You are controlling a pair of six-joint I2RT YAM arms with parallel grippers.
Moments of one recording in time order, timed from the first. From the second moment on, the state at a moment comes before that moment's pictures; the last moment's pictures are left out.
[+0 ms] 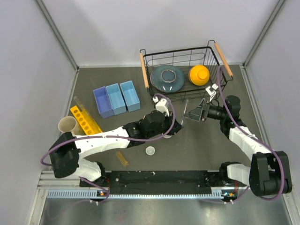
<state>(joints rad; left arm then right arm) -1.08 1.40 0.93 0.08 -0.11 -0.84 0.09 1.16 0.54 0.43 -1.11 0.74</state>
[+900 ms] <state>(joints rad) -1.08 1.45 0.98 0.10 -0.14 -0.85 0.13 1.21 0.54 0.44 -1.11 0.75</state>
